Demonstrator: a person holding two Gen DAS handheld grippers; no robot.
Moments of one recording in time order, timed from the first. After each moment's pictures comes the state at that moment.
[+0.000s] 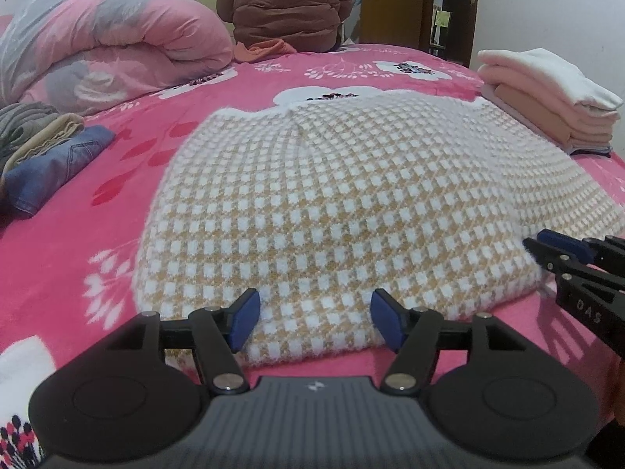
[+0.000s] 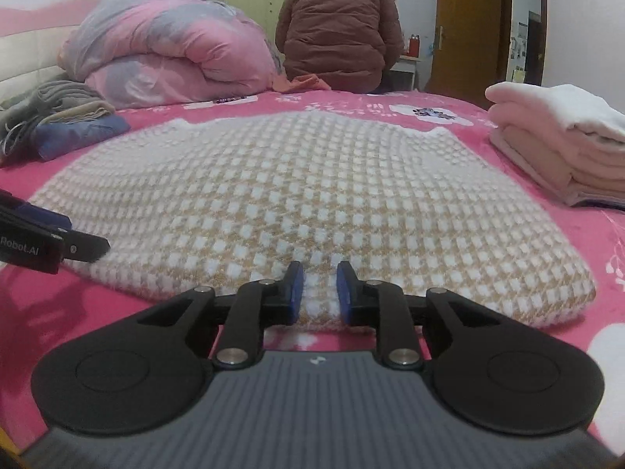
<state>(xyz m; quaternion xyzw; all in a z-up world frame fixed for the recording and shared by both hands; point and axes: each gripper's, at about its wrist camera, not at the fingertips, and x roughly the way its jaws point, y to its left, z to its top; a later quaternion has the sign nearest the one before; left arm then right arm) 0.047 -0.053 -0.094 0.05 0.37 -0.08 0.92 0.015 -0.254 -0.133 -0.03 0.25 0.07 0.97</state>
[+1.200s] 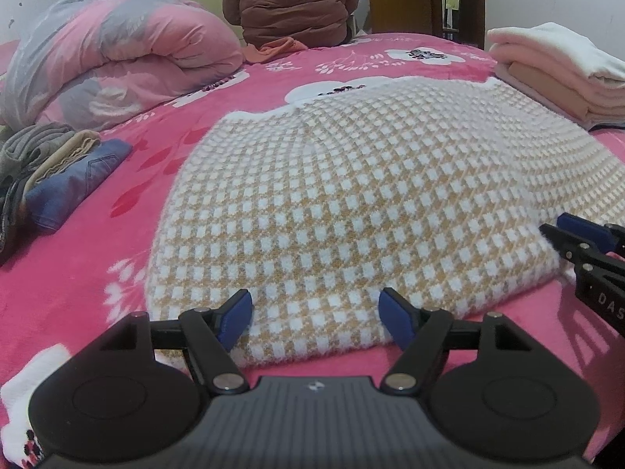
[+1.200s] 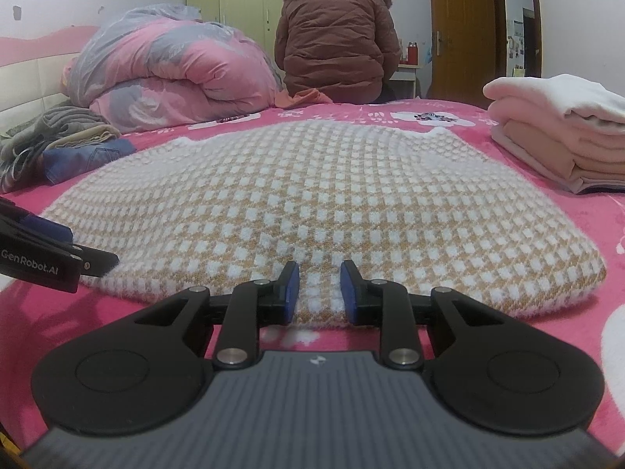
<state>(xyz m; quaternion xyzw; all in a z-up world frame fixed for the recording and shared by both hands) 0.047 -0.074 -0.095 0.10 0.38 -0.04 0.92 0.006 -0.275 -0.136 0.01 0.22 0.08 0.97</state>
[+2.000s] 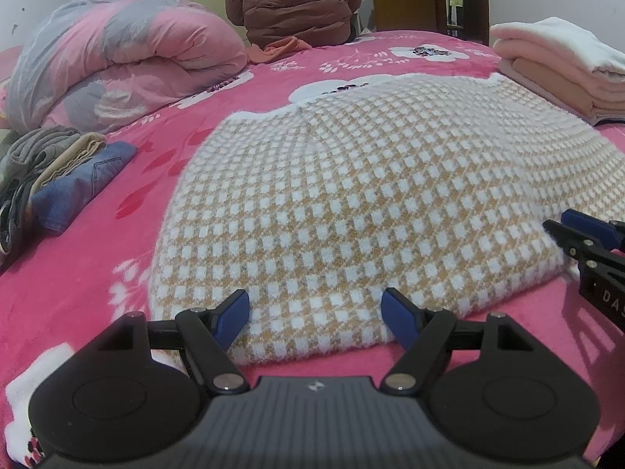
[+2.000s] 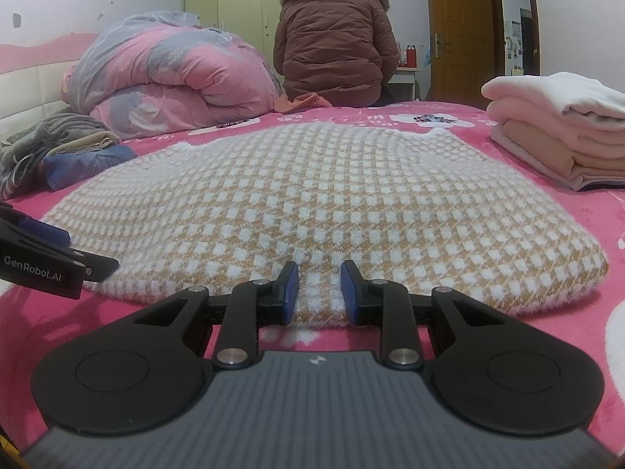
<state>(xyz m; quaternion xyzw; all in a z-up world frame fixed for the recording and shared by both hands) 0.045 -0.077 -0.095 0.11 0.38 -0.03 0.92 0.005 -0.276 -0.139 0.02 0.21 0.08 0.97</state>
